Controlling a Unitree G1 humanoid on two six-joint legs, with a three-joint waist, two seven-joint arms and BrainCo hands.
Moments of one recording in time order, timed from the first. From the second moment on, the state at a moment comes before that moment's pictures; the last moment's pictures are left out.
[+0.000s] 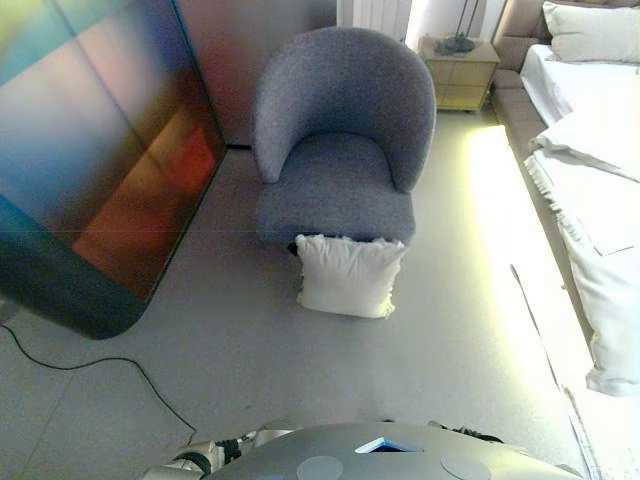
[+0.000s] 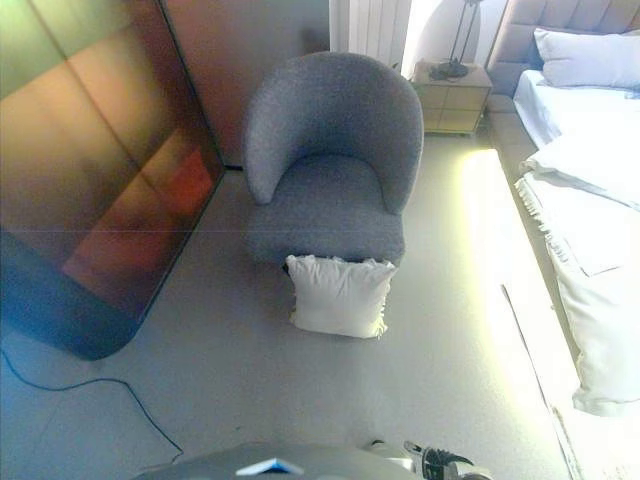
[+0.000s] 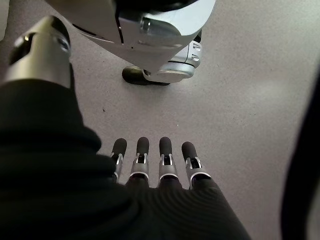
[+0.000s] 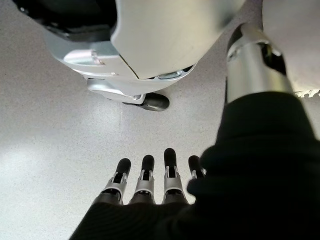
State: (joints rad) left arm 0.02 0.20 -0.13 1.32 -0.33 0.34 0.13; right arm 0.04 -0.24 0.13 1.29 0.34 0.20 -0.05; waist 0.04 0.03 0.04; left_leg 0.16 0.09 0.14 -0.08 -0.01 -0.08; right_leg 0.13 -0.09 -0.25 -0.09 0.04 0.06
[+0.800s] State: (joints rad) left arm 0.02 0.20 -0.13 1.32 -0.33 0.35 0.15; right arm 0.04 -0.24 0.13 1.30 0.33 0.20 -0.04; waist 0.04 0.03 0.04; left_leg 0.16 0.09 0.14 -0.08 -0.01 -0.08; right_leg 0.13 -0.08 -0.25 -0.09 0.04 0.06
